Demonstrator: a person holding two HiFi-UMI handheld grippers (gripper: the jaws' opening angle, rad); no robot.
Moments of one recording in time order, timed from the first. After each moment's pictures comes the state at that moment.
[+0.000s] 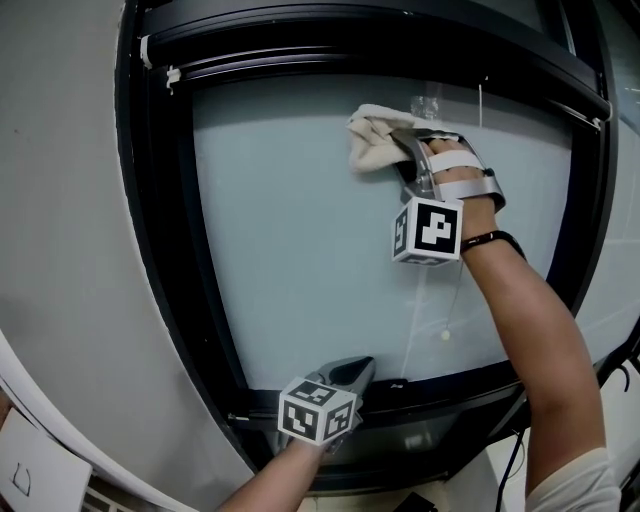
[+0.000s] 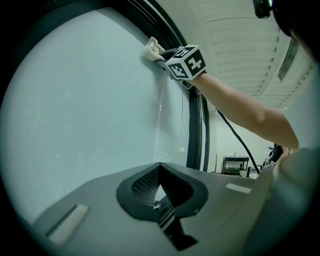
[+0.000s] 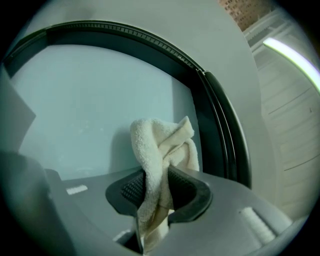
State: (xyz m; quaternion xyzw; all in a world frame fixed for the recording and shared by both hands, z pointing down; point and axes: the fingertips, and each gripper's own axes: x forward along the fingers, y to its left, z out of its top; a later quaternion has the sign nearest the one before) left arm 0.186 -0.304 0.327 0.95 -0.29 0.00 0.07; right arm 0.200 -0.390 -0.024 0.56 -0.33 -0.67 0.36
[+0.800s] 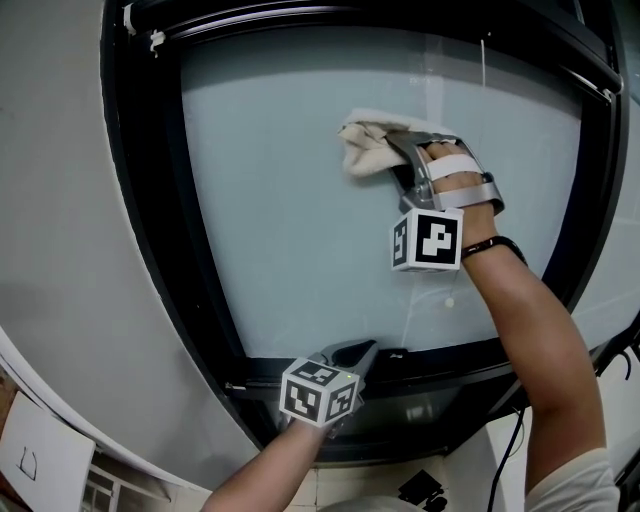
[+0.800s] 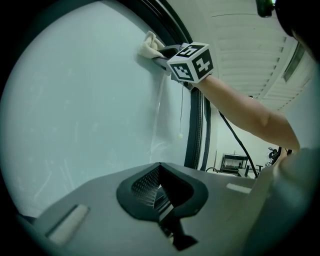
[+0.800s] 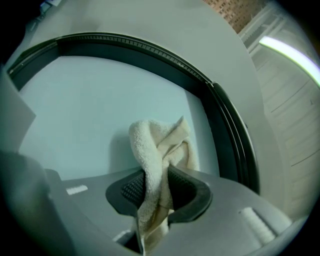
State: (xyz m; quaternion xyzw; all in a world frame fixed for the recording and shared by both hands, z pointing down) left arm 0.201 -0.296 0.365 0.95 -0.29 0.03 0.10; right arm 0.198 -0.389 0.052 0.53 -0.37 -0.67 0.36
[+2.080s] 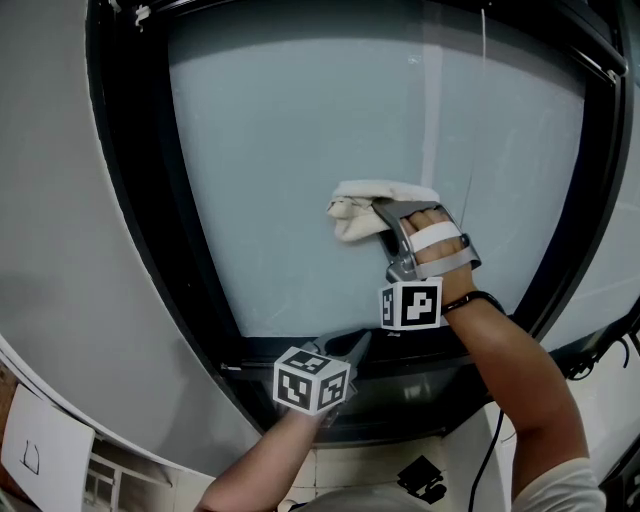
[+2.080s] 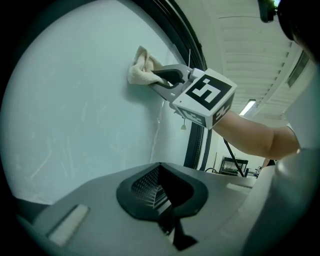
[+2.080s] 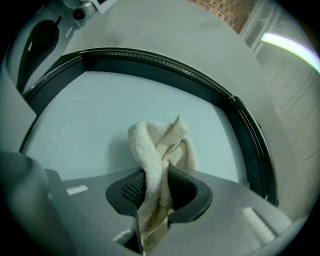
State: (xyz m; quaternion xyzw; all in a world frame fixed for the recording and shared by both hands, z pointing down) left arm 0.196 -0.297 0.396 0.95 -0.30 0.03 0.12; right arm 0.190 -0.387 0.210 0.48 -0.43 -0.66 0.39
